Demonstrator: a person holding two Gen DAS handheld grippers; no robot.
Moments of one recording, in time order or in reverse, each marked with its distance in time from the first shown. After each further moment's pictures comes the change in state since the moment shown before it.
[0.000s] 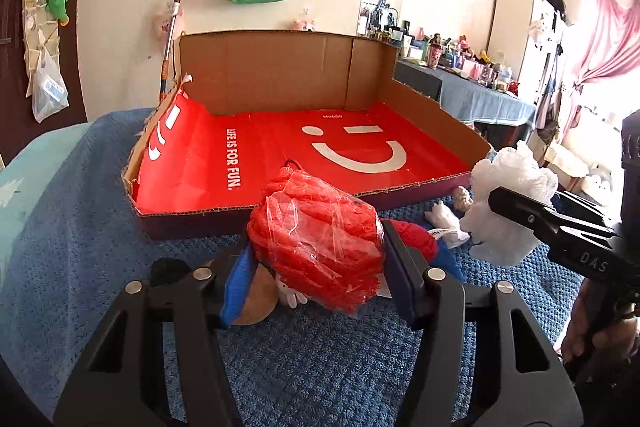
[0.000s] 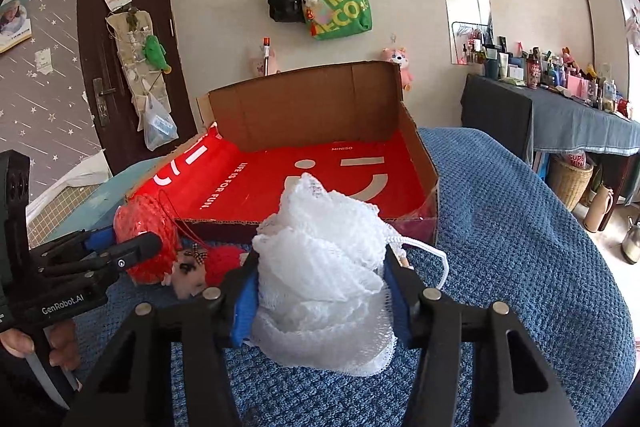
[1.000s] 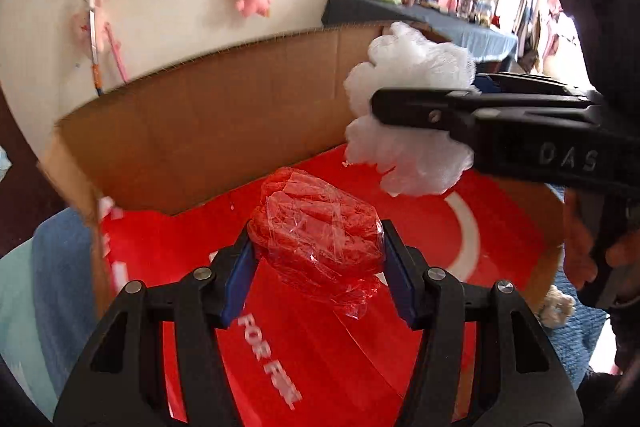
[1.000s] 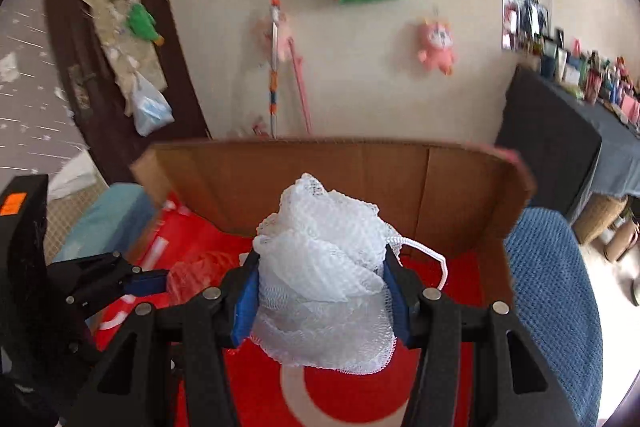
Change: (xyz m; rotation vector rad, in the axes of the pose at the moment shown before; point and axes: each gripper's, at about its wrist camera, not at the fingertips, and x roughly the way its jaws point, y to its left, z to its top) left arm 0.161 0.046 0.165 0.195 0.253 -0.119; right arm 0.218 0.009 0.203 -0.045 0.232 0.047
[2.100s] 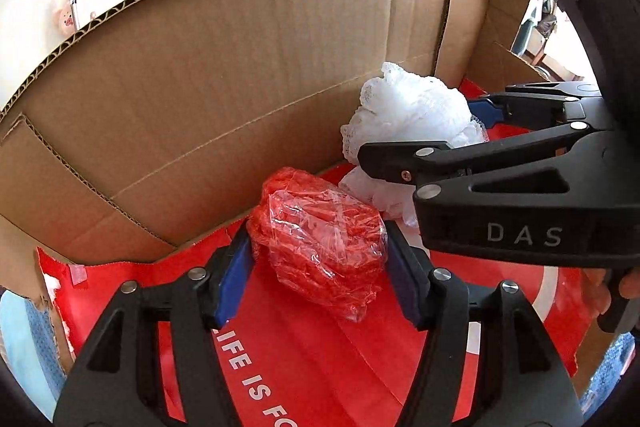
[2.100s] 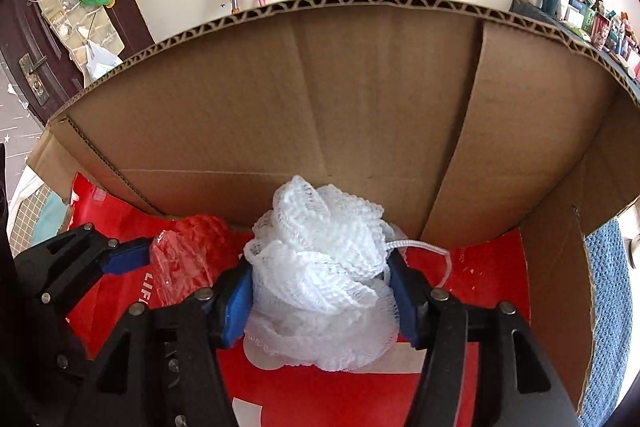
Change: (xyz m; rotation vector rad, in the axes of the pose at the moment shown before) left arm 0.078 0.010 0.018 0.054 0.143 0.052; right arm 0.096 -0.029 0.004 0.081 0.217 -0.036
